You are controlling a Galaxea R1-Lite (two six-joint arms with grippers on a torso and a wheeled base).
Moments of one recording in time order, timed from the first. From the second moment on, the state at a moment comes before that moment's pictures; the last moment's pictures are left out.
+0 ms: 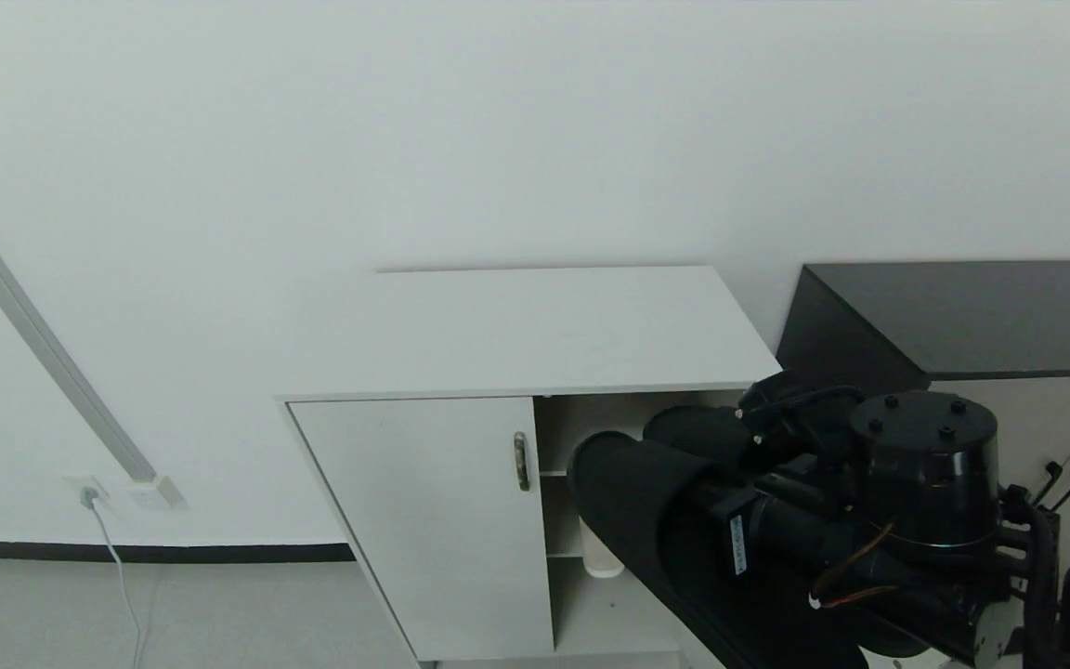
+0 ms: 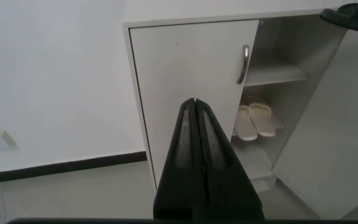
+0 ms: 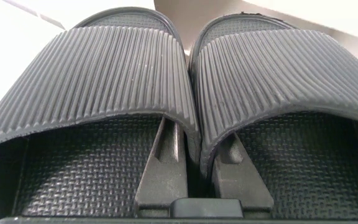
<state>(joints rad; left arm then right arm) 0.00 0.00 0.00 0.00 -0.10 0.02 0.80 1.67 -0.62 -0.73 -0.22 0.11</state>
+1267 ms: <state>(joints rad) 0.00 0.00 0.00 0.00 -0.10 0.02 0.81 1.67 -0.61 -0.73 -0.22 0.11</state>
